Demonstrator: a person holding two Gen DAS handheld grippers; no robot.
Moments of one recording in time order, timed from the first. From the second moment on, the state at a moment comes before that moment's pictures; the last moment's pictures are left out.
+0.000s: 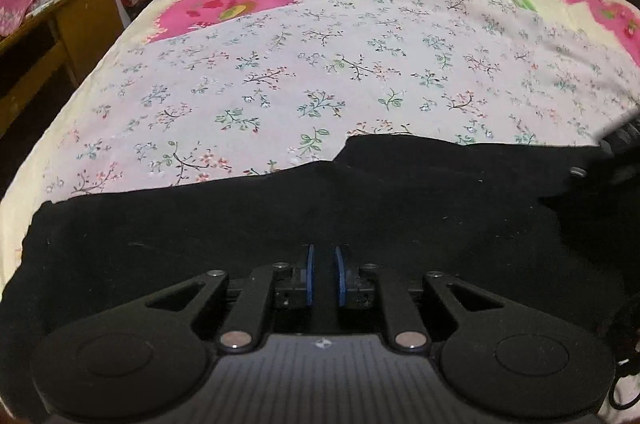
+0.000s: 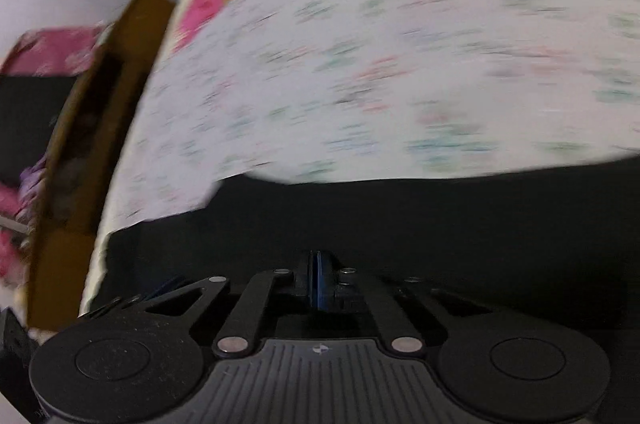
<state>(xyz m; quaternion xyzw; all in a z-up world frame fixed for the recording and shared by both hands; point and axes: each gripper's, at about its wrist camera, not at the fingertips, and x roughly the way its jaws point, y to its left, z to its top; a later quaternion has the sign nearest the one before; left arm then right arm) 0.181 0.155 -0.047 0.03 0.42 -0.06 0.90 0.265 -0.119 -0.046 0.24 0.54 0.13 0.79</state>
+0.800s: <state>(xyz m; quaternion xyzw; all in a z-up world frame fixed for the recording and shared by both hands) 0.135 -0.157 -0.023 0.11 0.40 -0.36 0.84 0.085 -0.408 -0.064 0.50 0.38 -0.15 0.77</state>
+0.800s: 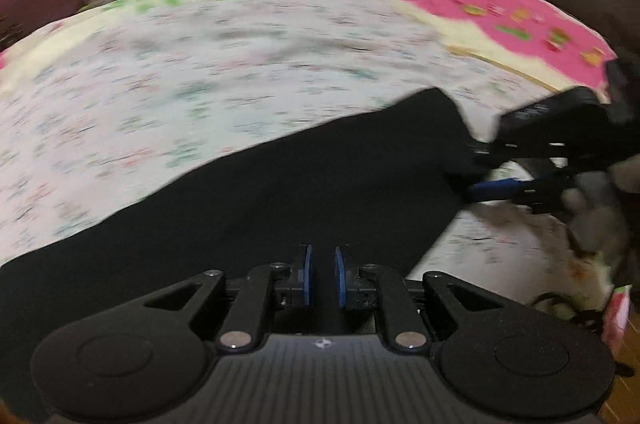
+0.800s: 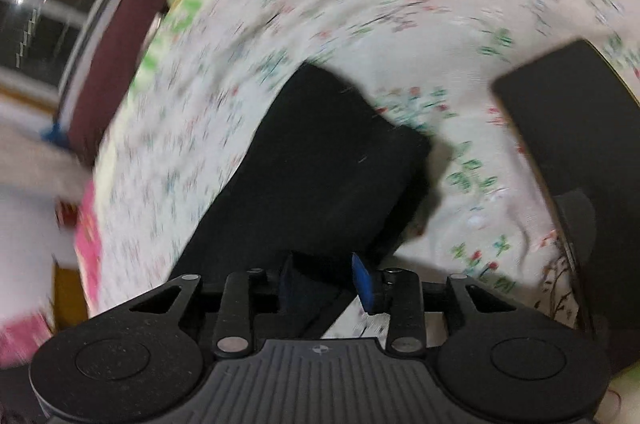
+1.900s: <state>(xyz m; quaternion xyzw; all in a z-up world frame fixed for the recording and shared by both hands) 0.151 -0.173 -0.037 0.20 0.34 -0.39 0.83 0.080 -0.397 -0.092 0.58 0.24 -0.14 0.77</state>
